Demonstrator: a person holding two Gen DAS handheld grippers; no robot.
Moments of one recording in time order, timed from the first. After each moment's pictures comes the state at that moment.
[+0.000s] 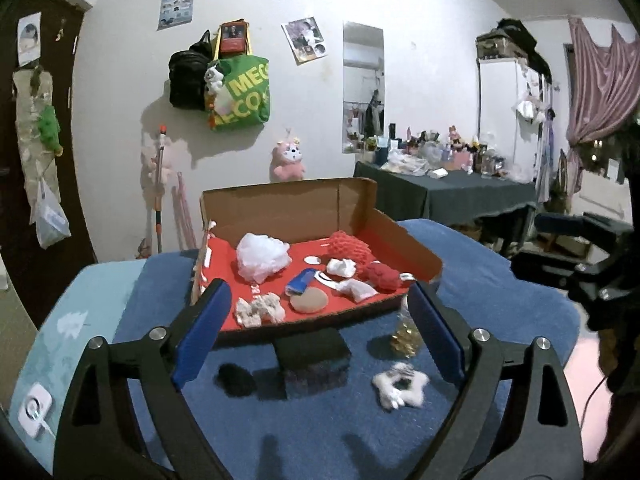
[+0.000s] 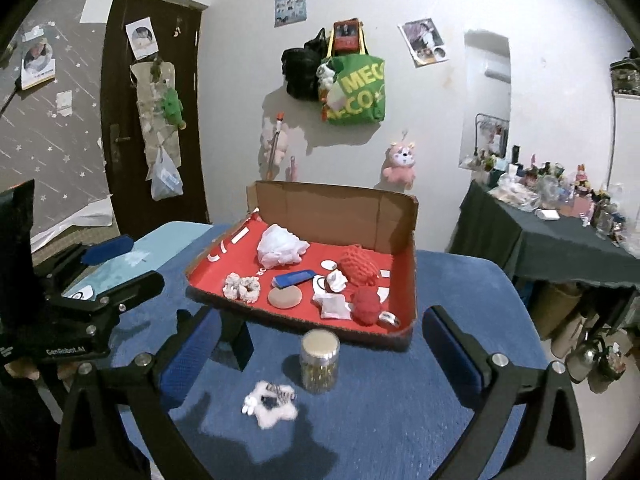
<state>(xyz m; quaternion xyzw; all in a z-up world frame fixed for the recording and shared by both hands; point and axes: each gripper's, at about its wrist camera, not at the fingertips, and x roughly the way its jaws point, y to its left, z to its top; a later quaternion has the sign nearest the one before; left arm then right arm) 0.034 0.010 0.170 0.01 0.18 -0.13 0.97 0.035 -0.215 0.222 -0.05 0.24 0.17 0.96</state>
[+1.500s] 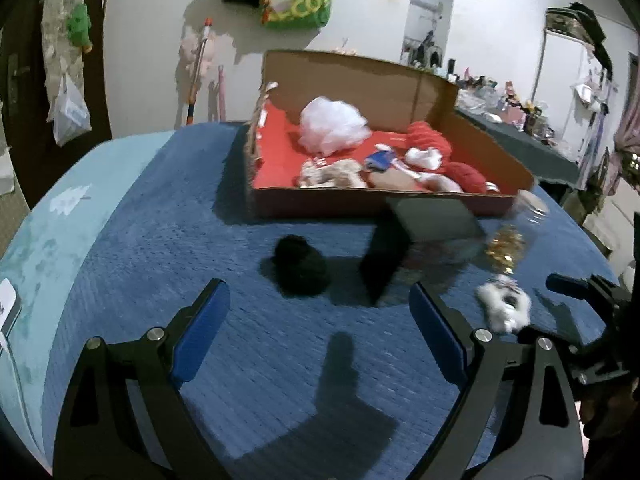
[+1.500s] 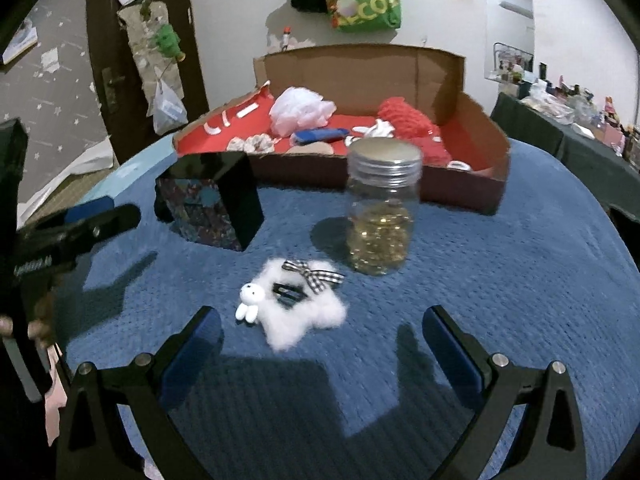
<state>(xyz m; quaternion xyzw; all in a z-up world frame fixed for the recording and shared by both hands) 0.091 0.079 0.058 -0.04 0.34 -0.06 0.94 0.064 -0.181 0.068 -0.04 0.37 0.20 0.91</state>
